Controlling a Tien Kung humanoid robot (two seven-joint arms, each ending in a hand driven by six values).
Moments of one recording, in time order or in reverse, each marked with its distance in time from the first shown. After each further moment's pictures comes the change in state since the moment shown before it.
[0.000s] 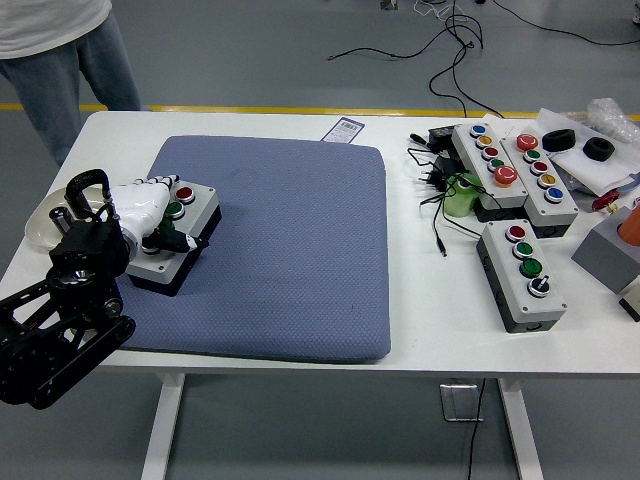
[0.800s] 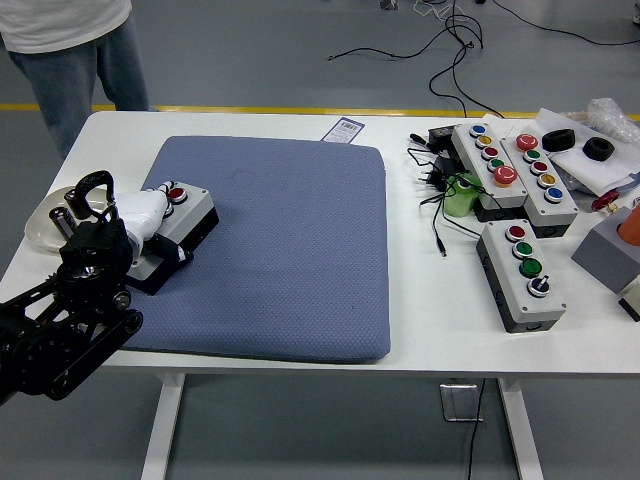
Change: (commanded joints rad) left arm -0.007 -0.050 -0.022 0.100 0.033 -0.037 0.000; right arm -0.001 0.000 0.003 0.000 -0.011 -0.002 -0.009
